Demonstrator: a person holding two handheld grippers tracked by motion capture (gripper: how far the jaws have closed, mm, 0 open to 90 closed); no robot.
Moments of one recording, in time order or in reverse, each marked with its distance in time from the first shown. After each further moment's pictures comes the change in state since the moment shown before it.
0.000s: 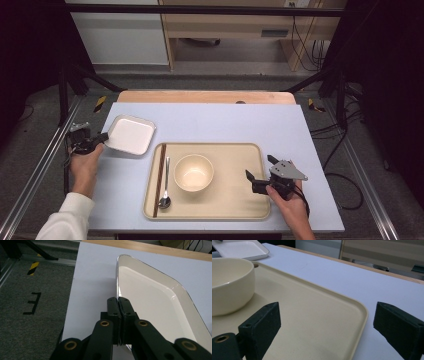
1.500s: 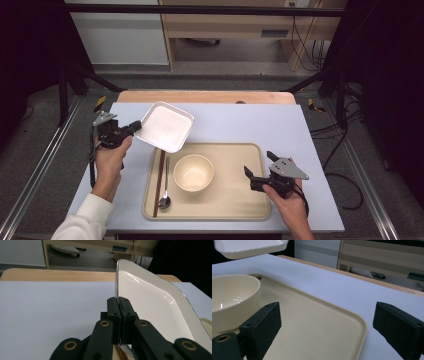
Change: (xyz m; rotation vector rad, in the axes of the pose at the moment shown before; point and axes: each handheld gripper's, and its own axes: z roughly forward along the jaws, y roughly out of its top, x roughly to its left) left arm -0.123 0.028 -0.031 -0.125 -0.307 0.094; right arm 0.009 0.021 -0.007 -0.051 -0.014 -0.001
